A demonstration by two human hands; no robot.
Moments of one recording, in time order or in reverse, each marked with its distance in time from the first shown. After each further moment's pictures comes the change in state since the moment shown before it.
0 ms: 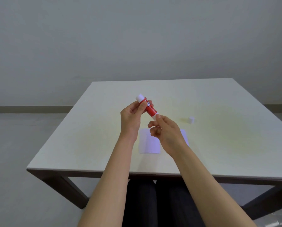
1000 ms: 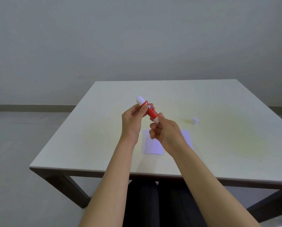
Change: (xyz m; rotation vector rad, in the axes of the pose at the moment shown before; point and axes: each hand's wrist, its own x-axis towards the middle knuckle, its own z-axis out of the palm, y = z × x) left_hand -0.004 -0.002 -0.010 -0.011 -0.009 -0.018; right_hand 0.006 0.001 0.012 0.105 0.004 0.084
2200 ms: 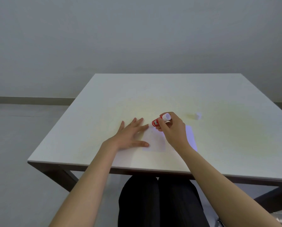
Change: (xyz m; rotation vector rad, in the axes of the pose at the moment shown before) left_hand 0.007 -0.048 -0.079 1.360 -0.738 -0.112; right_hand 0.024 0.035 -0.036 -0.655 0.180 -0.381
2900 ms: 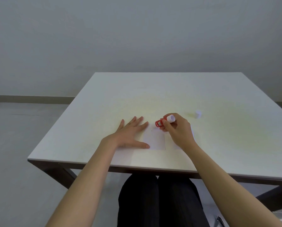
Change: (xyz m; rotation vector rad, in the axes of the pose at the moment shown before) left_hand 0.006 -0.004 0.000 0.147 -0.101 -0.028; right_hand -0.004 0.000 -0.022 -0.027 -0.073 0.017
